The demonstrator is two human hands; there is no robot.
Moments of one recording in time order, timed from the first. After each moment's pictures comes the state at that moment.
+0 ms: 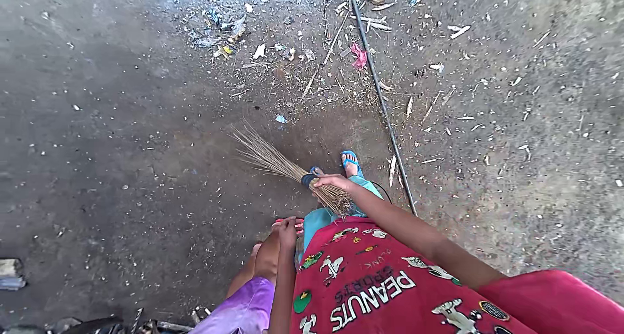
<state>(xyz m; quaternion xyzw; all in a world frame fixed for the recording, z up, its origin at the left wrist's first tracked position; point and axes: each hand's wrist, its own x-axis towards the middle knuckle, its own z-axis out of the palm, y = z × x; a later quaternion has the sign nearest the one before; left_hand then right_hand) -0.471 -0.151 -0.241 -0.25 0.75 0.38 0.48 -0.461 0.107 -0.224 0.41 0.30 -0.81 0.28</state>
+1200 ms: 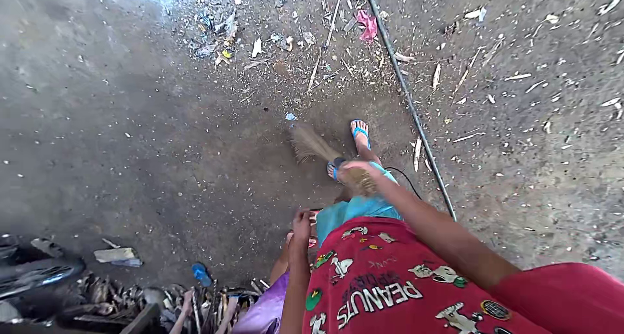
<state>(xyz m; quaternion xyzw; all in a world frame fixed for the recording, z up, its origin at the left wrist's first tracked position) -0.535 -0.053 -0.209 -0.18 0.79 0.28 0.51 -0.449 0.231 -0.257 0.42 0.26 -0.85 0.20</state>
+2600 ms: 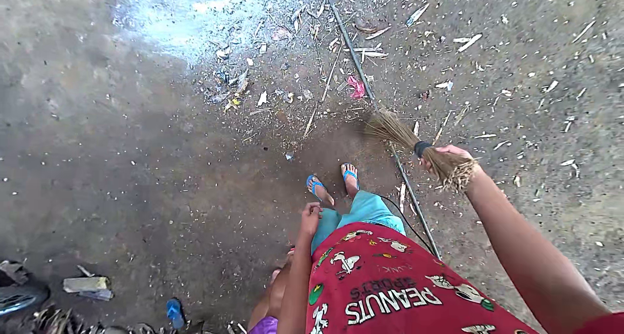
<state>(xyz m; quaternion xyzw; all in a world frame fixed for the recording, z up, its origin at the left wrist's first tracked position) -0.585 0.140 -0.211 -0.06 0.78 0.31 0.53 -0.374 0.545 -0.190 0.54 0.24 -0.81 0.05</state>
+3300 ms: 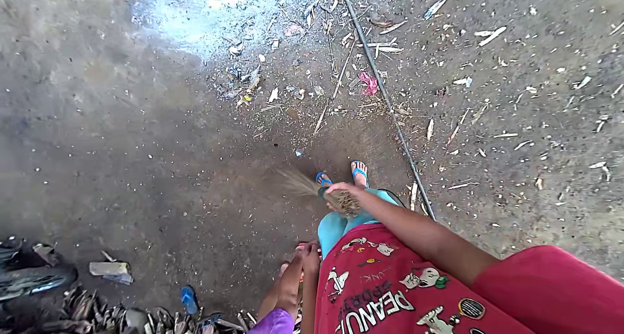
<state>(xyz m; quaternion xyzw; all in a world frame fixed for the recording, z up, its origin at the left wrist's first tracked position) -0.508 0.025 -0.199 -0.26 0.79 0.35 0.43 -0.543 0.304 -0.229 0.39 0.21 -0.85 0.29</state>
